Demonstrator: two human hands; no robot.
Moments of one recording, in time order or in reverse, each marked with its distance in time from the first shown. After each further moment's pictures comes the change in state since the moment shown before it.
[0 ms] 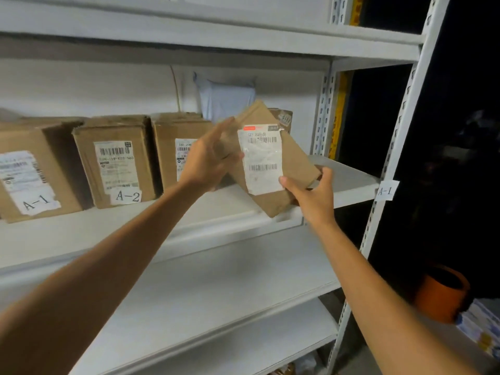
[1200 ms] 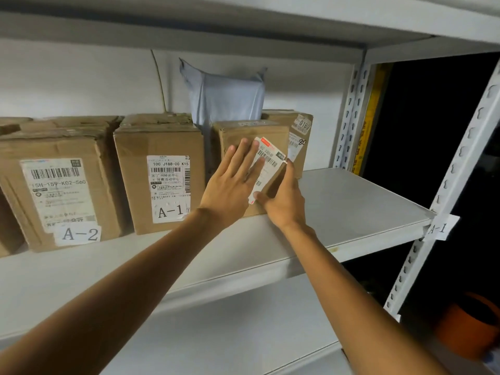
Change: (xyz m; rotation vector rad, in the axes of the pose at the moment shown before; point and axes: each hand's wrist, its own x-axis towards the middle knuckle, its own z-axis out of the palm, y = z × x) left_hand 0.064 -0.121 0.107 1.161 -0.260 0.389; right_hand 0.132 0.073 0.111 -0.493 -0.165 -0.065
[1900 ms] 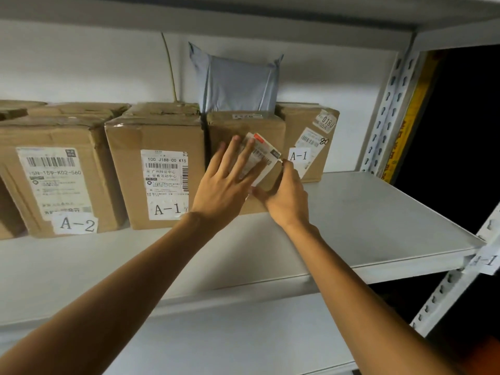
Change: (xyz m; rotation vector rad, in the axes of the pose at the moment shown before) left_hand 0.003 -0.004 0.017 0.018 0.121 -0.121; right_hand 0.036 0.013 0.017 0.020 -0.089 -0.135
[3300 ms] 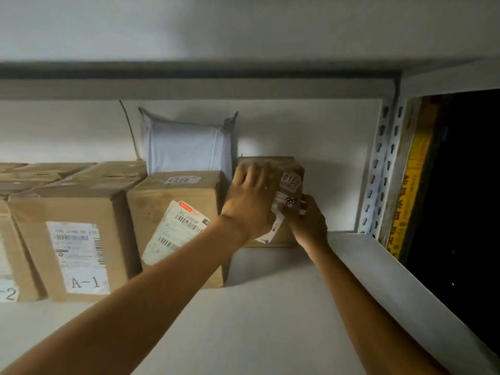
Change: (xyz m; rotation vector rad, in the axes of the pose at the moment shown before) left_hand 0.187 0.081 0.029 0.100 -0.411 -0.103; right_hand 0.157 0.124 -0.065 0.345 -0.095 0.132
